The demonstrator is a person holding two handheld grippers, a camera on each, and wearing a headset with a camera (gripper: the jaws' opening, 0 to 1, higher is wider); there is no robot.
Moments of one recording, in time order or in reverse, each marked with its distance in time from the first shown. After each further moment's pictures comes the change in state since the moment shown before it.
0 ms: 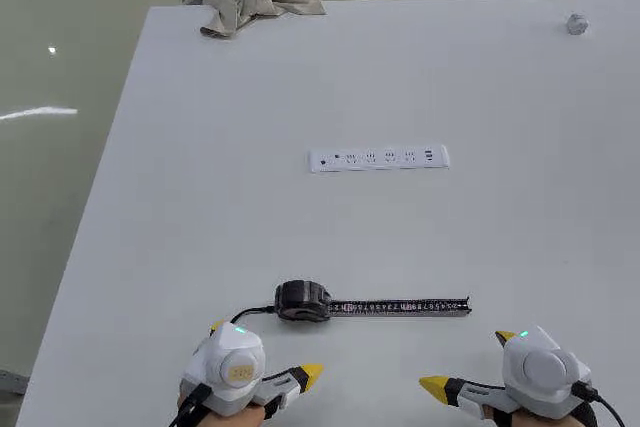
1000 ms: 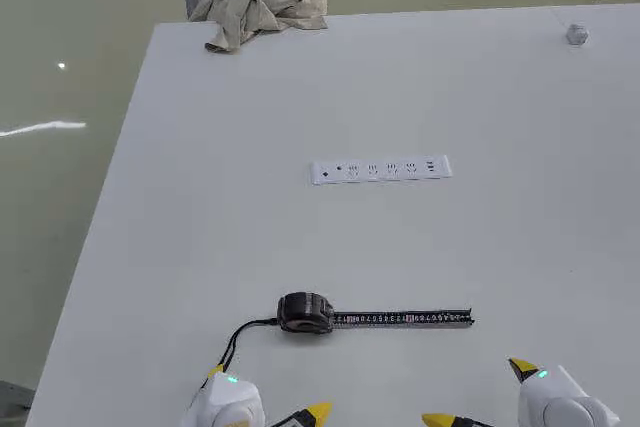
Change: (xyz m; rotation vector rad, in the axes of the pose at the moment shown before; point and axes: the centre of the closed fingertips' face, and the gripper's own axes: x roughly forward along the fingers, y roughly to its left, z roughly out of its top) left arm -0.047 -0.020 -0.007 -0.095 -0.015 0.032; right arm -0.045 0.030 0.008 0.003 -0.038 -0.010
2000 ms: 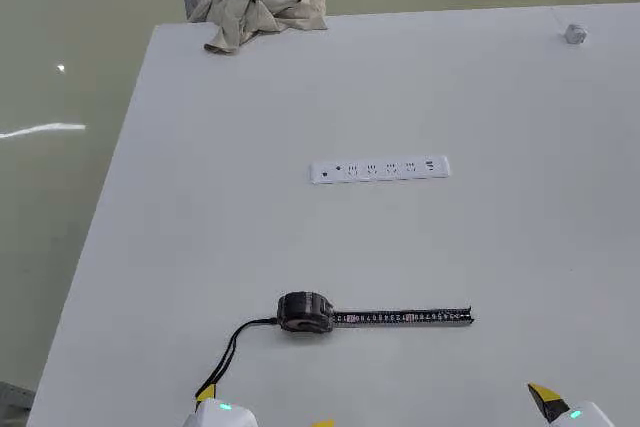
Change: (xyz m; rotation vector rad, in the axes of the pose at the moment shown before) left arm -0.036 -0.017 0.003 -0.028 -0.007 0.037; right arm -0.048 0.022 0.004 0.018 -0.028 -0.020
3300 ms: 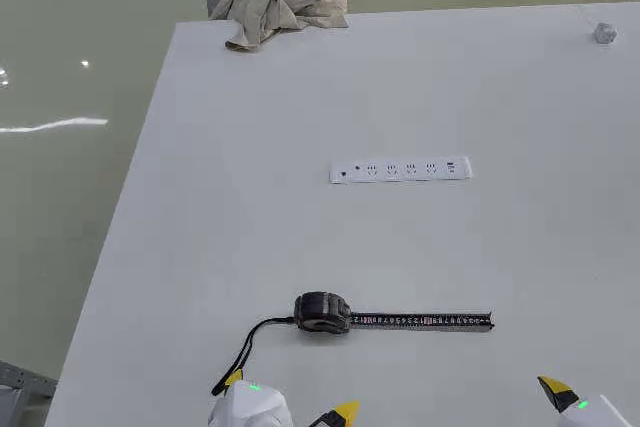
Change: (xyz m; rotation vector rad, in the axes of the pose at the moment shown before) left arm 0.019 0.000 0.017 -0.047 -0.028 0.033; right arm 0.032 -0.014 -0.005 -0.081 0.034 0.035
